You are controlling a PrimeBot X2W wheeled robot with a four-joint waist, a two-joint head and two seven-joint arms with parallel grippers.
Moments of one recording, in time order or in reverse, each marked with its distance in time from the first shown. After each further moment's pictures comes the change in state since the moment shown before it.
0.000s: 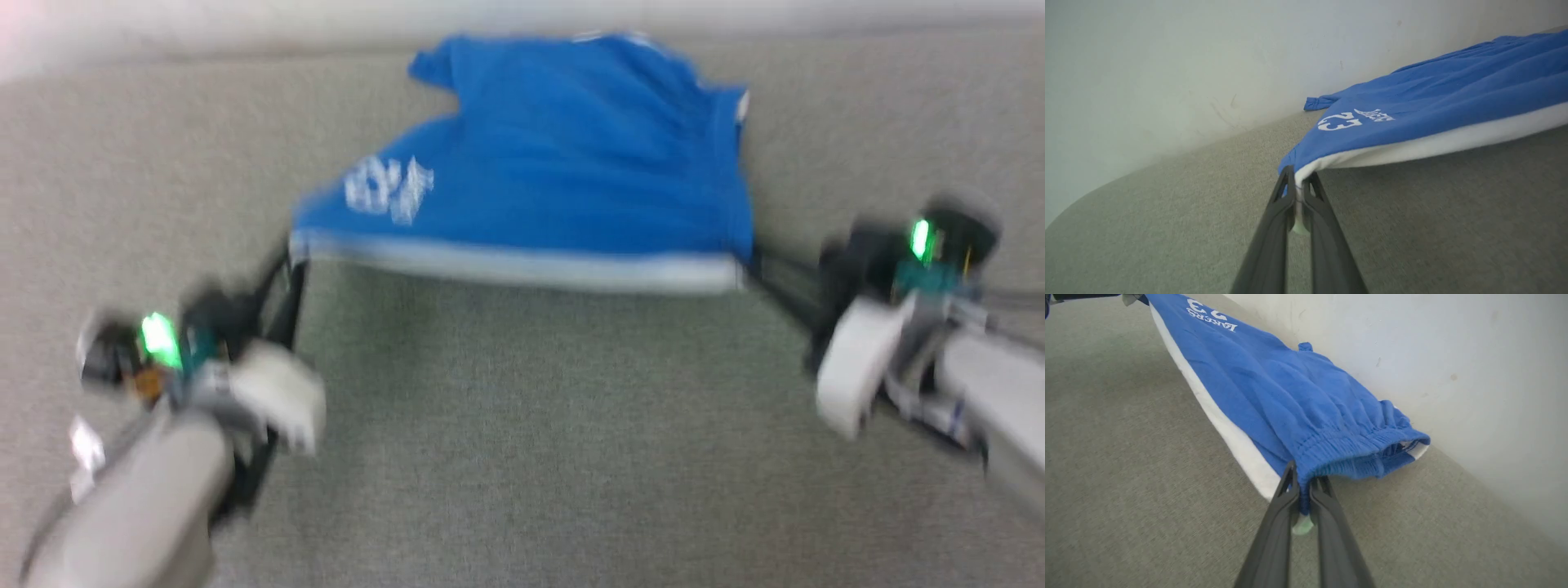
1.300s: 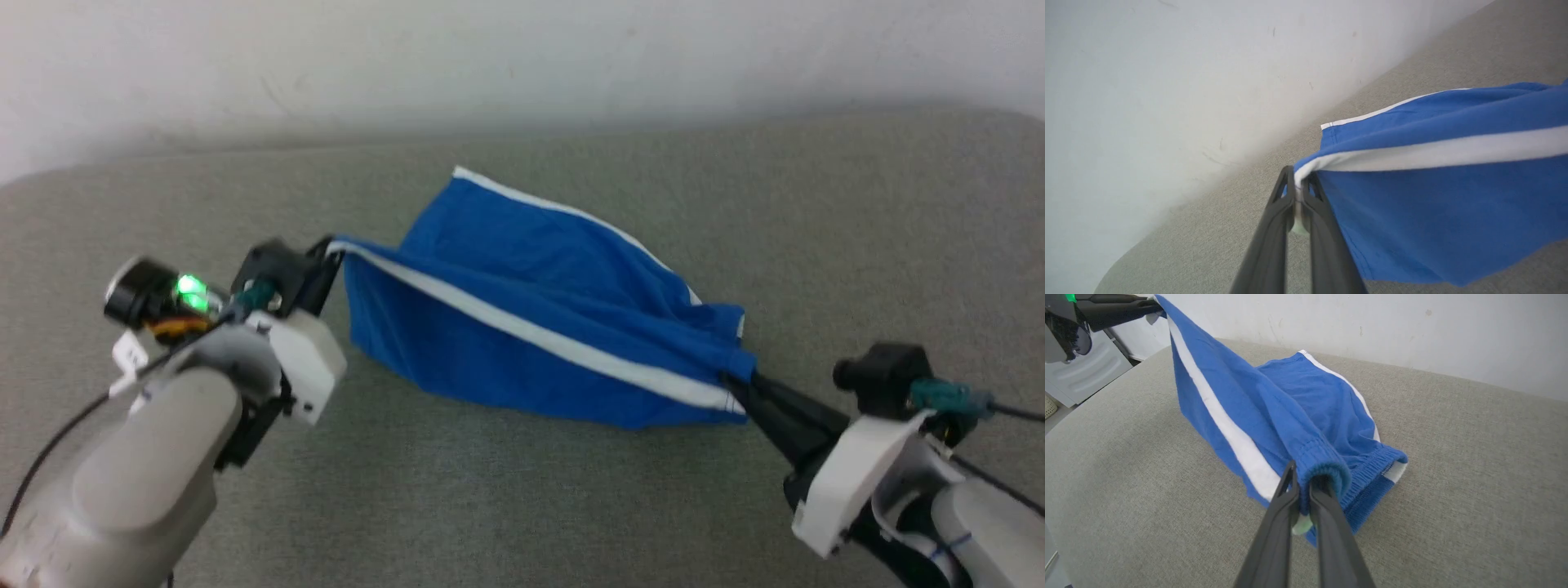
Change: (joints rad) left arm -0.042 0.051 -0.118 -0.024 0.039 -0.096 0.216; right arm 0.621 0.153 -0.465 -0.246 0.001 0.000 0.232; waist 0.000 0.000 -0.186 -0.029
